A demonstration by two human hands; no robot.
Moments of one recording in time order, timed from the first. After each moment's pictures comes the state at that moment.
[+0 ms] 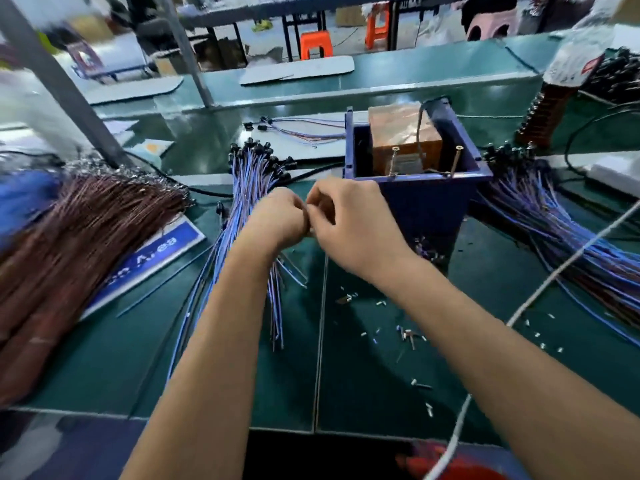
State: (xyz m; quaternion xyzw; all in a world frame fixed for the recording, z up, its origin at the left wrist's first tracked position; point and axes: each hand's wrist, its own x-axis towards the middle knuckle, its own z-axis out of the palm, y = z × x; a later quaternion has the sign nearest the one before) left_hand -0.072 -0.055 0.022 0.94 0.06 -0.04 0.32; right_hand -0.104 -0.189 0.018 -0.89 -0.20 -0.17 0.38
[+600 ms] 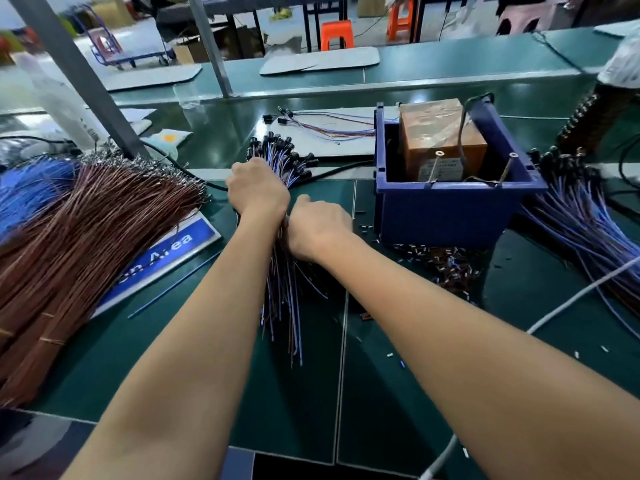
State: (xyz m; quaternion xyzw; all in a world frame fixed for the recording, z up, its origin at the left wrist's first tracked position) left_hand 0.026 0.007 -0.012 0.95 0.25 0.14 0.14; right_hand -0.039 -0.098 -0.008 -0.98 -0.12 0.07 0.16
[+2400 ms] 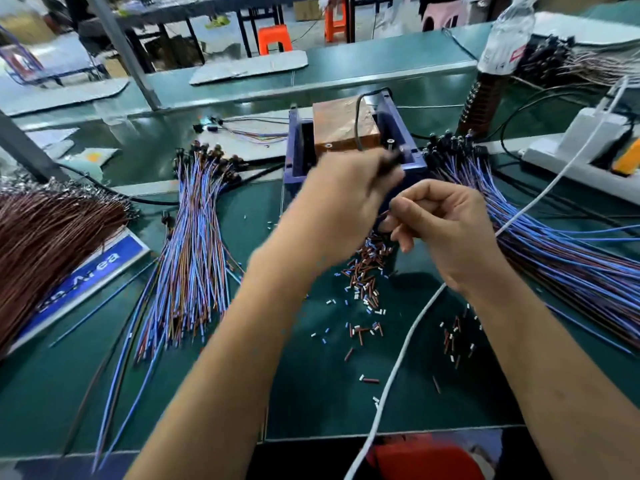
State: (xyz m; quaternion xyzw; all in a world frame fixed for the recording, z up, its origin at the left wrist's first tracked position) left_hand -0.105 -0.170 0.048 0.87 -0.31 0.14 0.36; right_hand -0.124 -0.340 -0.020 -0.62 -0.13 -0.10 0.77
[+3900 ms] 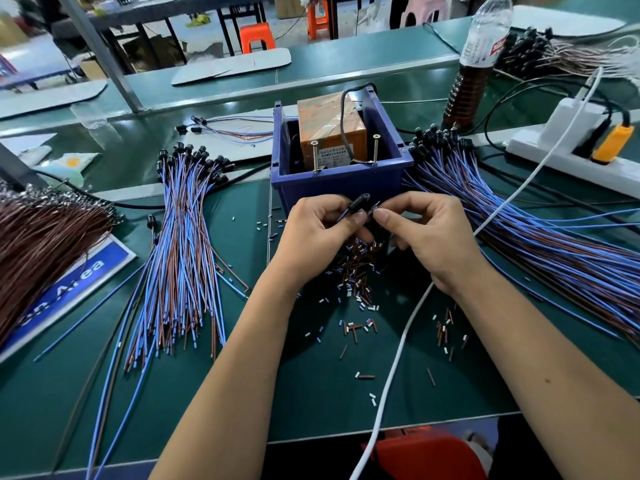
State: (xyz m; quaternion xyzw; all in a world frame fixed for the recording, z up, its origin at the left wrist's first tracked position) left_hand -0.082 -0.153 -0.035 0.79 -0.24 0.00 0.56; right_hand -0.120 -0.342 -0.042 -0.72 -0.05 -0.14 0.67
